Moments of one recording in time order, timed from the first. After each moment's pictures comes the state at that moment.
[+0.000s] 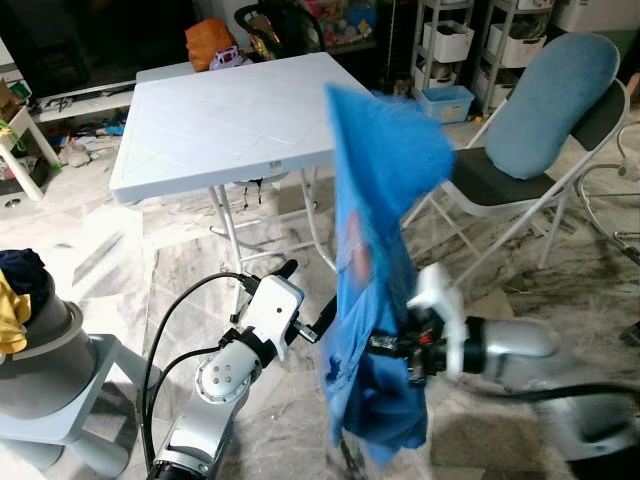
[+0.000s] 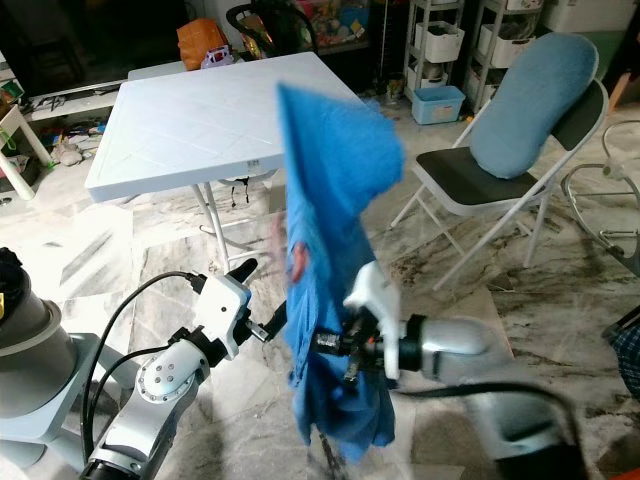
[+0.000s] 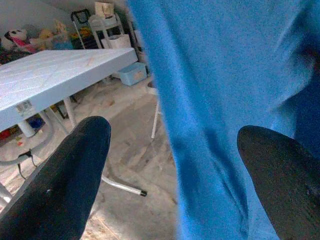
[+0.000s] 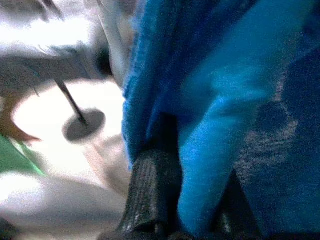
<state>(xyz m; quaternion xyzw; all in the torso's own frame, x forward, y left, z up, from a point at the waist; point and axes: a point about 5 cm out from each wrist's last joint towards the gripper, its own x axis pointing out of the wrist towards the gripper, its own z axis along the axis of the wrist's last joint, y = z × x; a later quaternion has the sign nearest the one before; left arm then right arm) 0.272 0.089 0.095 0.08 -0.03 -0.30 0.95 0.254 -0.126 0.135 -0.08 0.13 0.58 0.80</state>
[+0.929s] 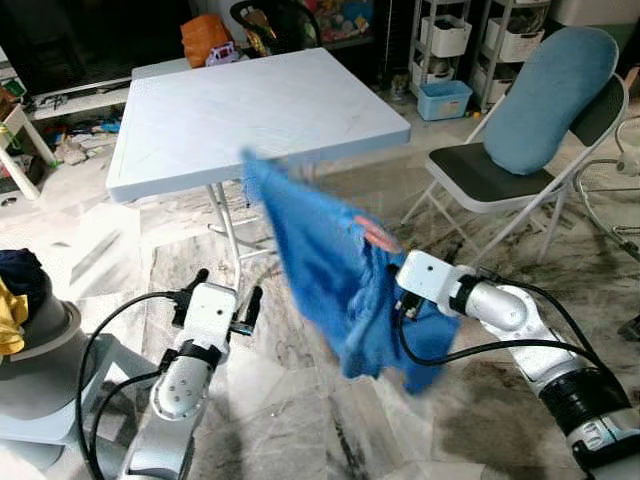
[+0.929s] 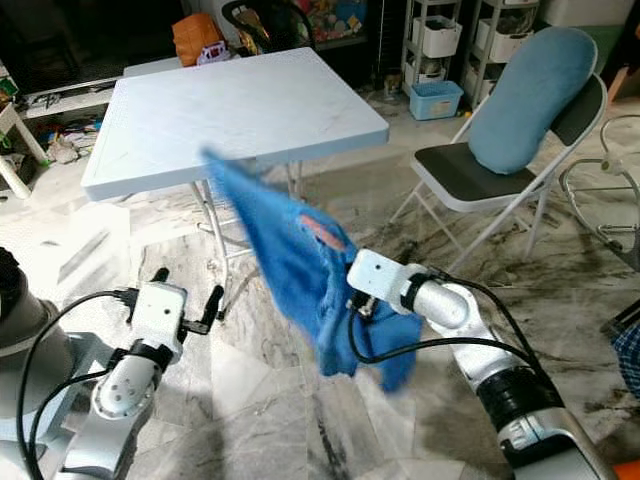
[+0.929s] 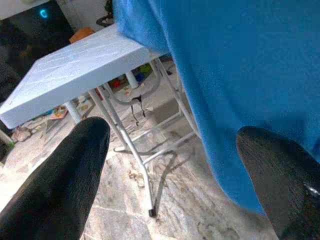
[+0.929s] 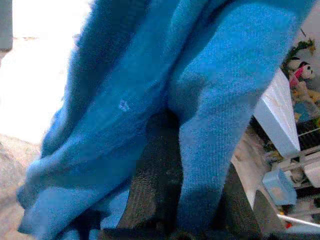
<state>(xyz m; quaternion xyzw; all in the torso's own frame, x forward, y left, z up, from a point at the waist) 0.267 0.155 0.078 0.14 0.02 -0.07 0.99 0.332 -0.165 0.121 -0.42 0.00 0.36 0.83</state>
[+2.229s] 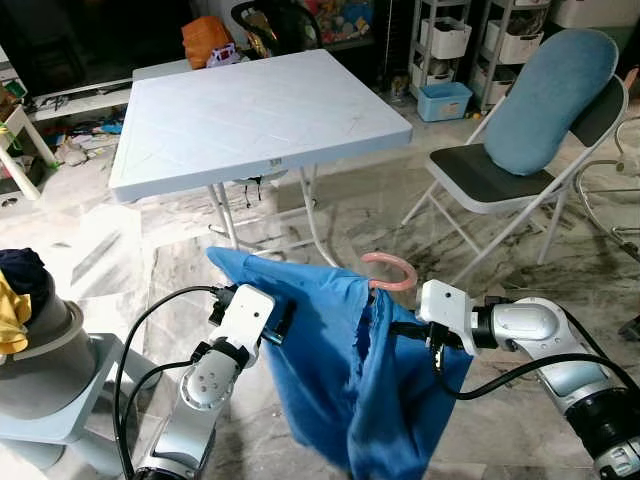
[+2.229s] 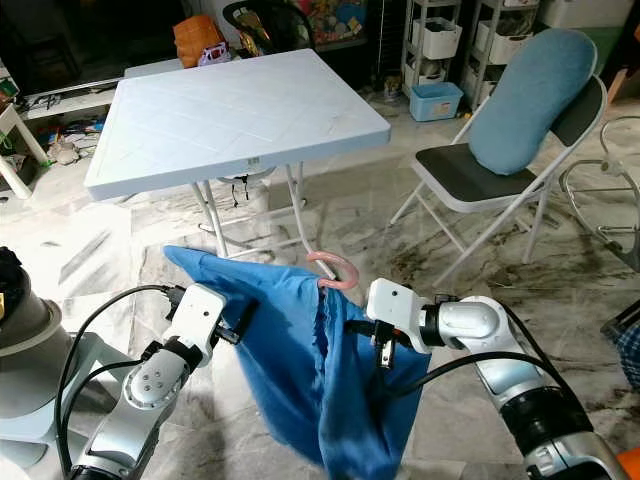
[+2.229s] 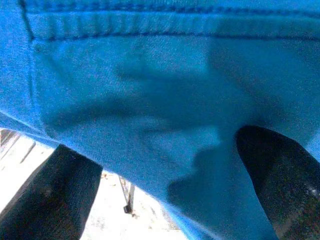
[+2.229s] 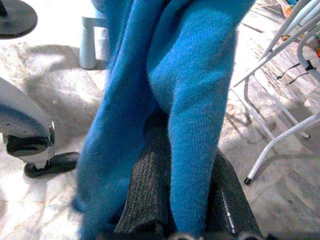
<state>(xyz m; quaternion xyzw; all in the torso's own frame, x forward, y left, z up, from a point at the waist) 0.275 0.126 0.068 0.16 0.05 -0.17 0.97 0.297 -0.175 0.107 -0.28 0.13 0.55 0.77</state>
